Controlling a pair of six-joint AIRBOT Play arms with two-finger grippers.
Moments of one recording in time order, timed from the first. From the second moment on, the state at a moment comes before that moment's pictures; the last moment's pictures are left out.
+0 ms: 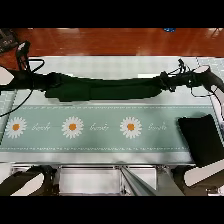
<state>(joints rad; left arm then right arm) -0.03 -1.11 1.04 1.20 -0.92 -1.56 -0.18 -1.78 1.37 -0.71 1.06 1.32</state>
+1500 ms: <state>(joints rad) -0.64 -1.97 1.82 0.90 -1.19 -1.53 -0.20 -0.78 0.95 -0.76 1.22 1.41</state>
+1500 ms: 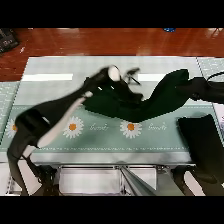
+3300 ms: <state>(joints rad) 0.16 -0.67 0.83 0.90 -0.97 -1.47 0.17 -1.60 1.74 -0.83 1.22 1.48</state>
